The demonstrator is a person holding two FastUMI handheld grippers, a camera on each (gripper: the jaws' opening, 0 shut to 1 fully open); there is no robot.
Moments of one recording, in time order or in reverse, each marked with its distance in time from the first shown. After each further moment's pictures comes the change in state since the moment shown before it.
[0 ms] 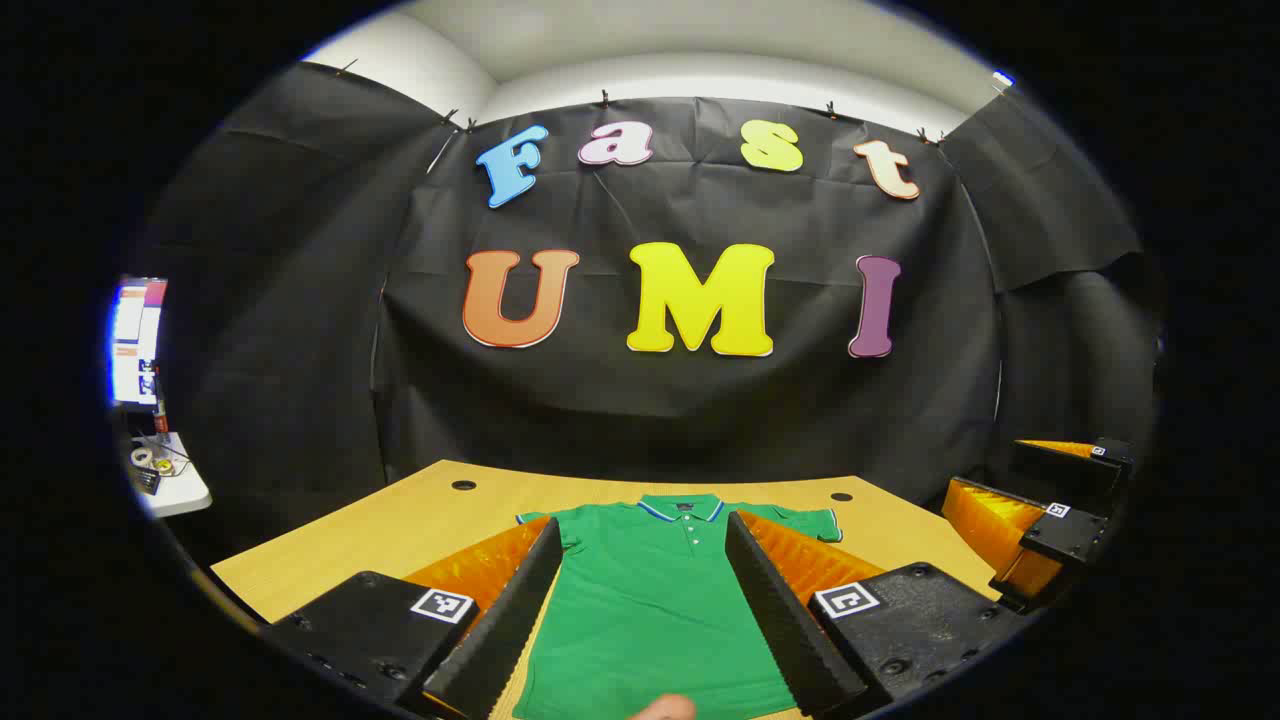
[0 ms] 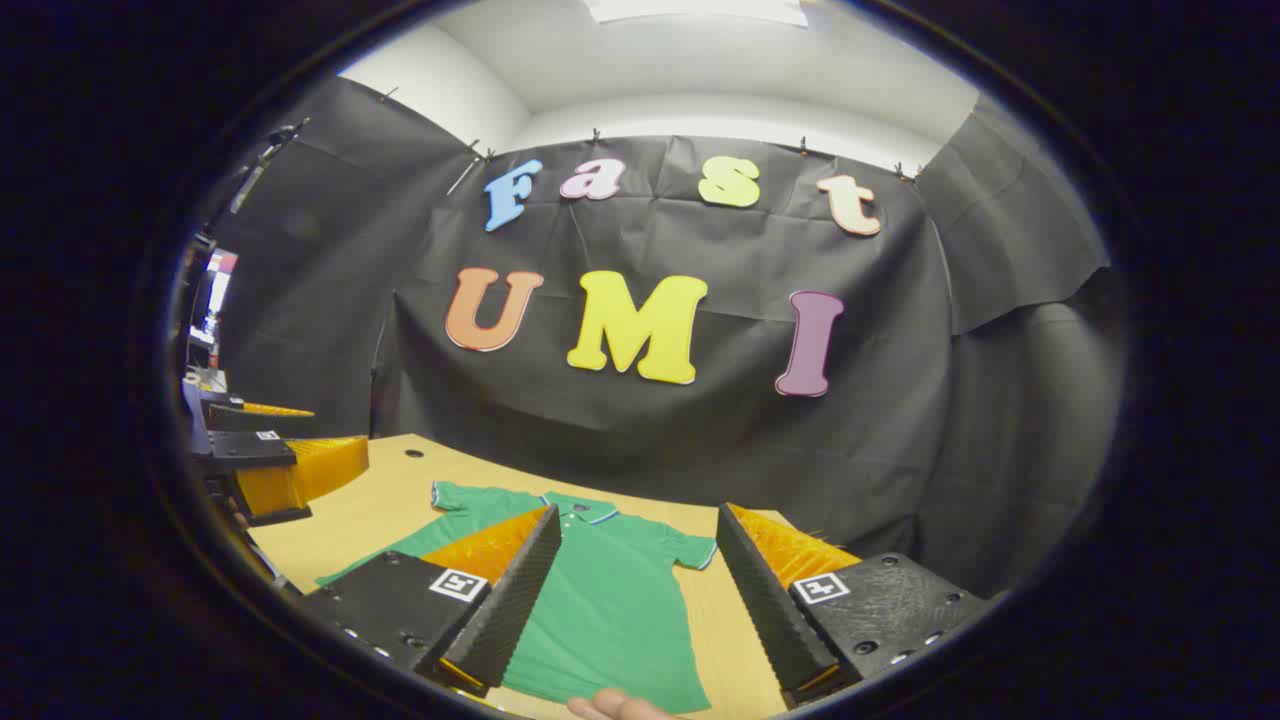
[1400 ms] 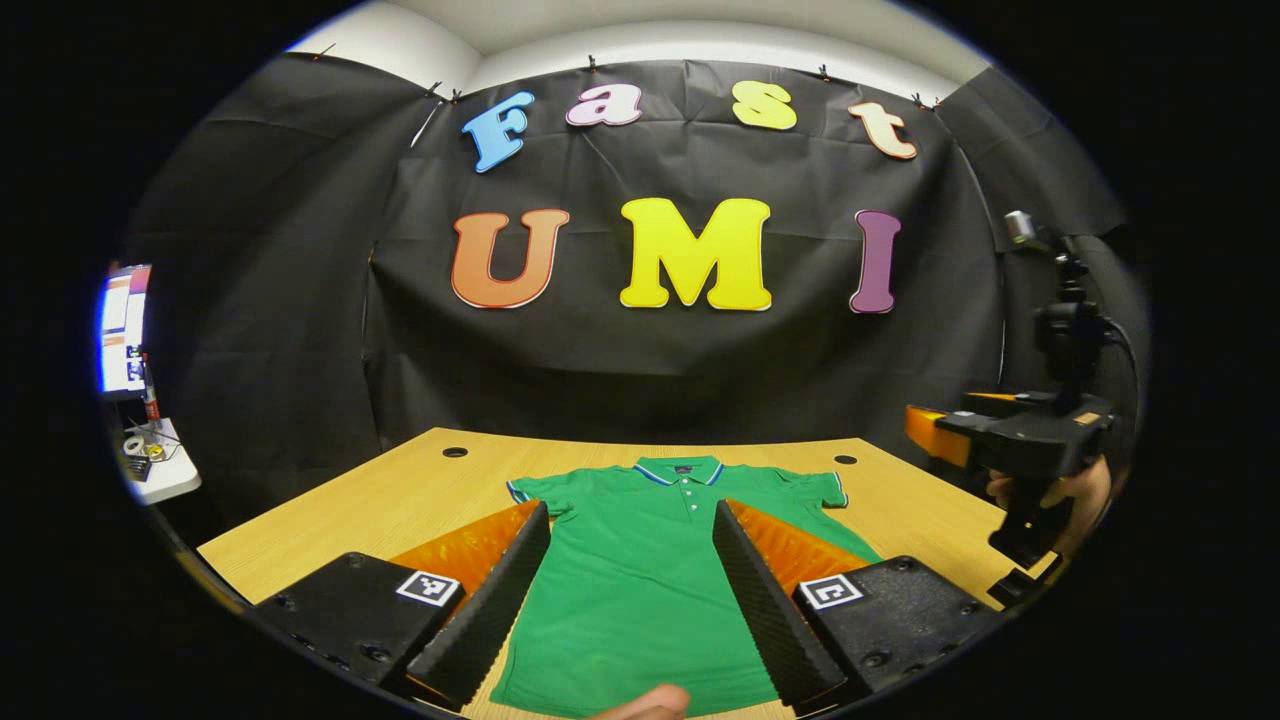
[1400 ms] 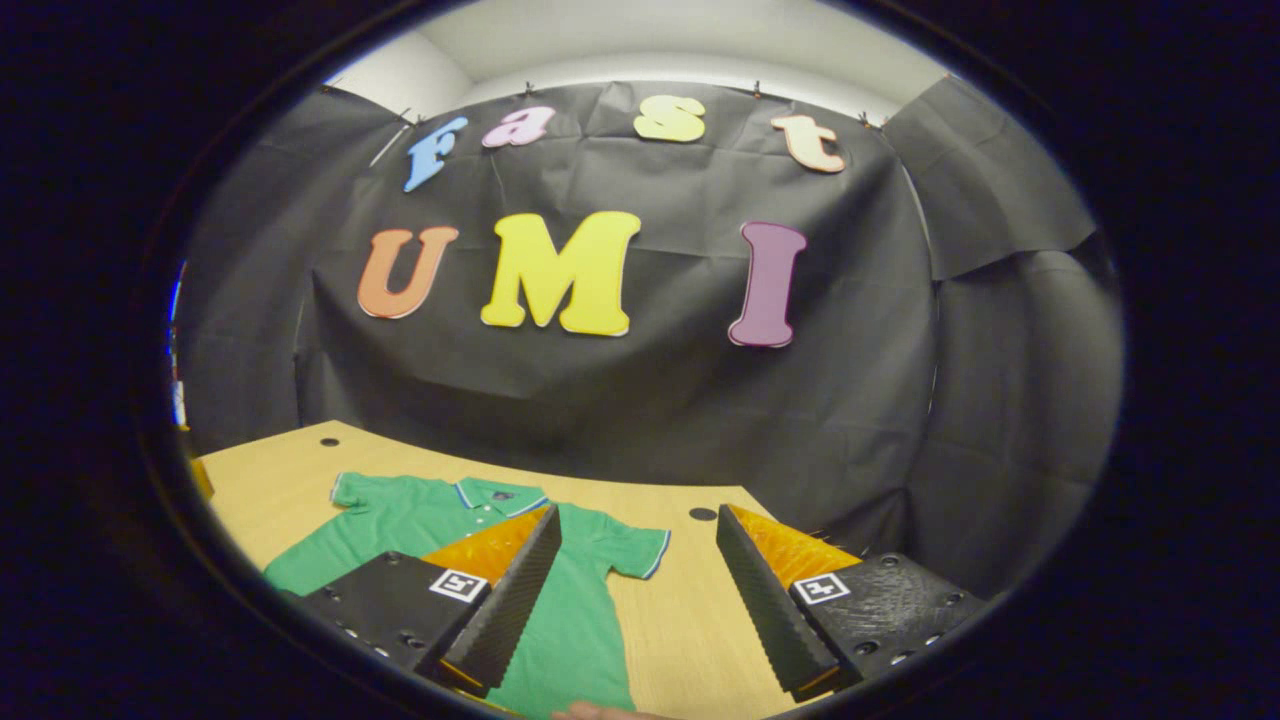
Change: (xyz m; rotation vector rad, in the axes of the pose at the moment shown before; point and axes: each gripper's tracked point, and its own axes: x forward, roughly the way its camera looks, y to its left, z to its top) left arm 0.023 -0.004 -0.034 0.038 0.068 0.023; right arm 0.172 -0.095 -0.056 0.084 0.165 -0.146
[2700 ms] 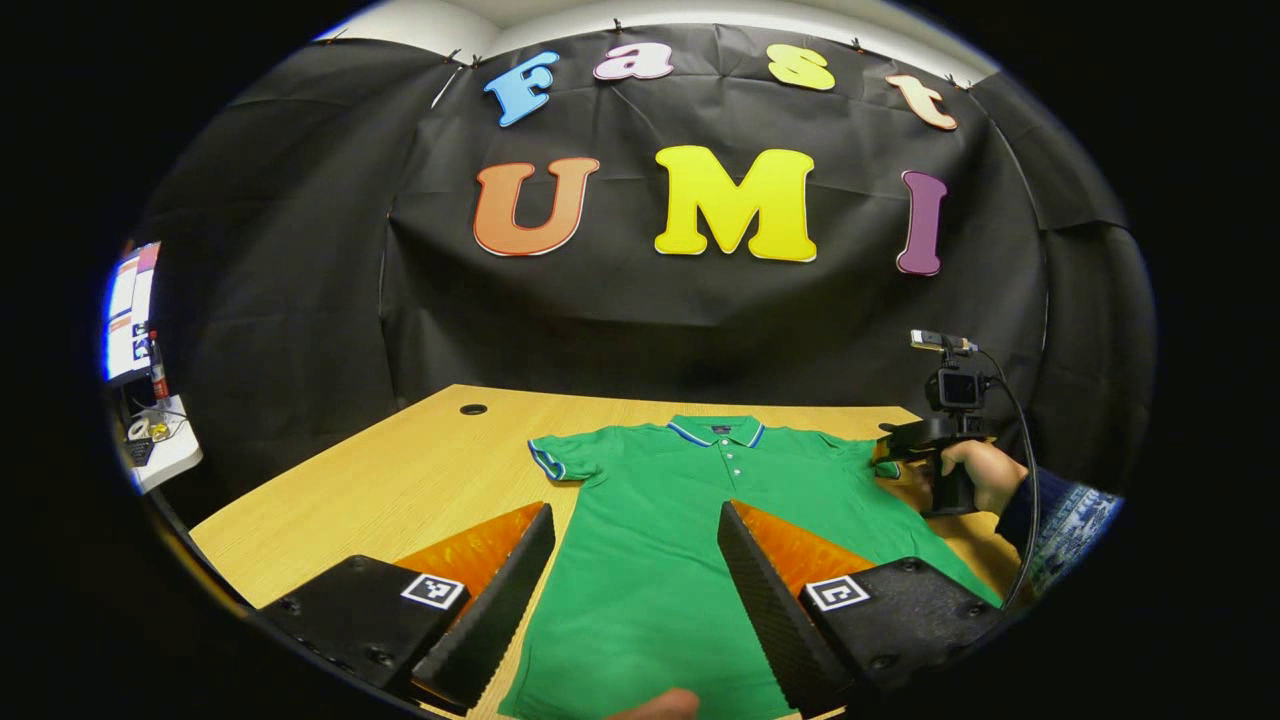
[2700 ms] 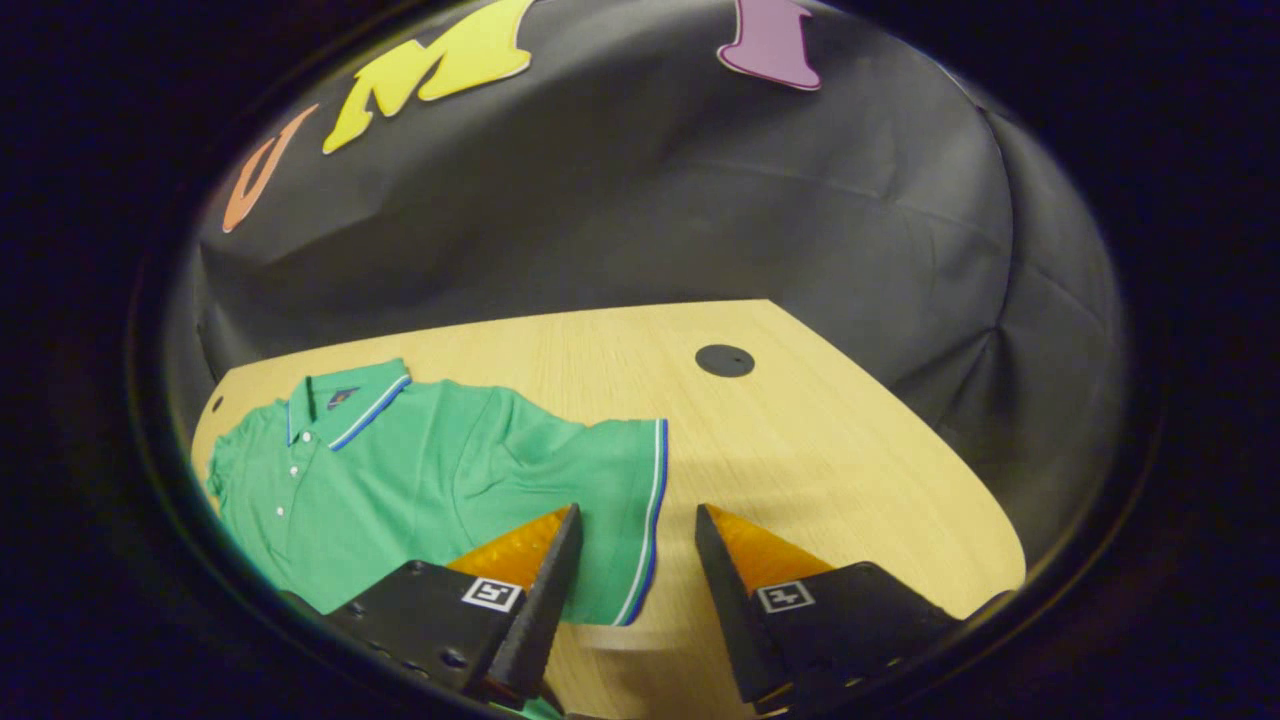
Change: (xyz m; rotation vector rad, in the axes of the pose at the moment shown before) left arm 0.043 0.027 -0.051 -0.035 0.134 0.061; right arm 0.231 -0.014 -0.182 0.148 0.539 -0.085
